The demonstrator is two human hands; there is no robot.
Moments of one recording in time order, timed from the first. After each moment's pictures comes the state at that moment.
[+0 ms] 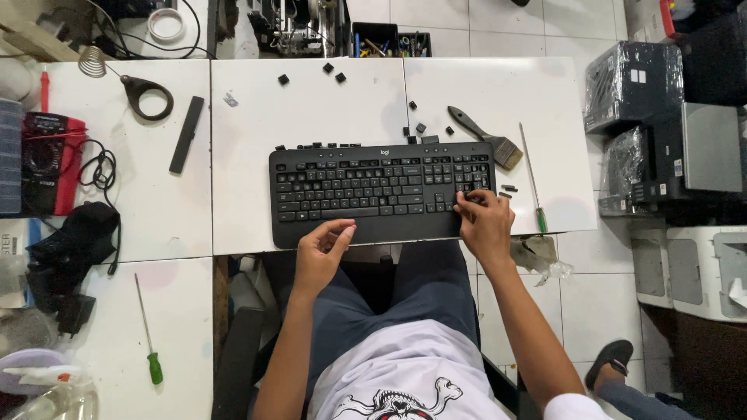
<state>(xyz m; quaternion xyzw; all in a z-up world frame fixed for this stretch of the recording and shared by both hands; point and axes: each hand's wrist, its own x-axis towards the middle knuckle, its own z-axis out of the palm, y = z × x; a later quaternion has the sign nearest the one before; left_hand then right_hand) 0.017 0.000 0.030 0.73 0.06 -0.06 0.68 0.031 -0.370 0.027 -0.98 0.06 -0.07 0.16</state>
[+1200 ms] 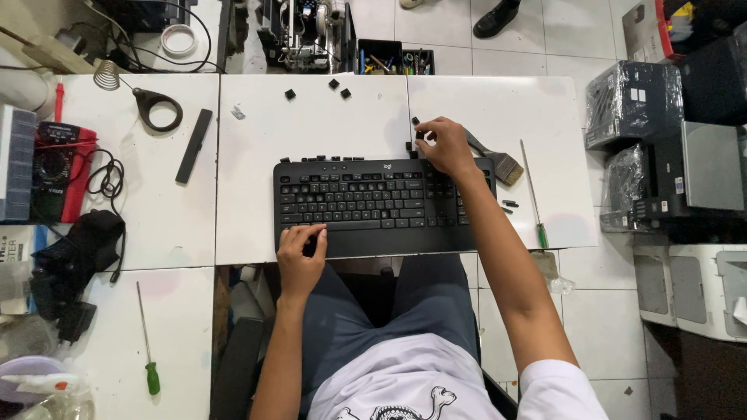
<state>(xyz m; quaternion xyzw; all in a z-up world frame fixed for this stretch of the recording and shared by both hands) 0.036 0.034 -0.017 0.87 -0.01 0.17 0.45 0.272 -0.346 -0.014 -0.94 -0.11 -0.06 0.31</state>
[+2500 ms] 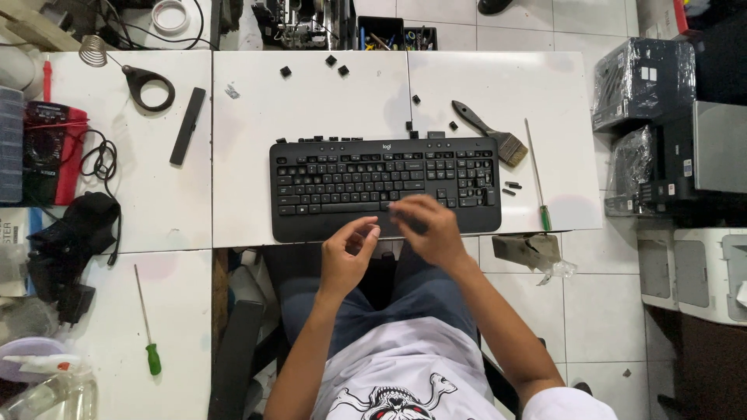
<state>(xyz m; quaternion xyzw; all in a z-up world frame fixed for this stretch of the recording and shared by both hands) 0.002 -0.052 0.038 0.78 0.02 0.02 0.62 0.043 -0.268 0.072 -0.86 -0.16 -0.10 0.48</state>
